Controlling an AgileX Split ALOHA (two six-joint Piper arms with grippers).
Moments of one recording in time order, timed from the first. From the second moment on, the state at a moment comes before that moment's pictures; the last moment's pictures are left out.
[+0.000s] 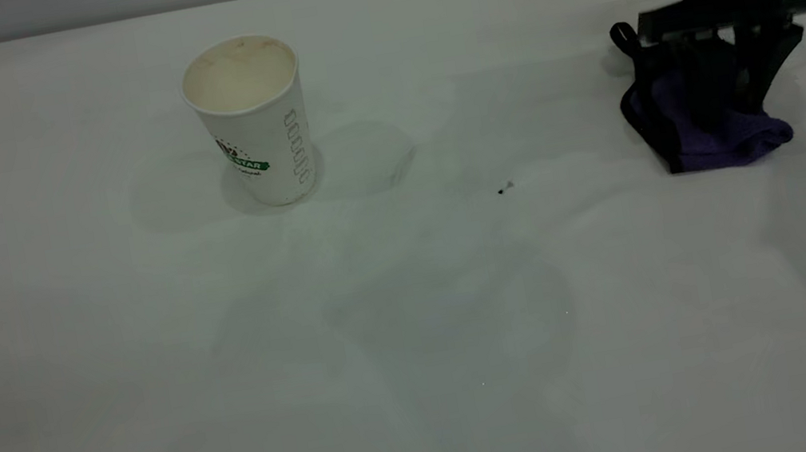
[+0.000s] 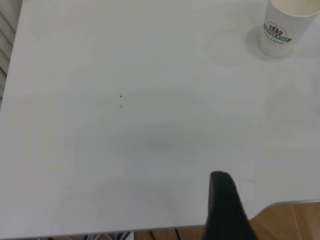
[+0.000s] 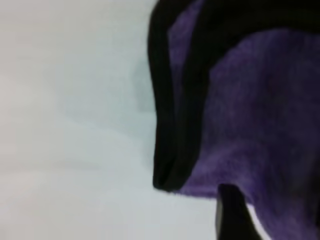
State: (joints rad) left arm -0.03 -0.02 -0.50 -0.01 1.13 0.04; right arm 0.11 2.63 -1.94 0.13 1.18 -0.14
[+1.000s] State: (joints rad) left arm -0.03 -0.02 -0.50 -0.01 1.13 0.04; right arm 0.11 1.84 -1.75 0.30 1.23 -0.24
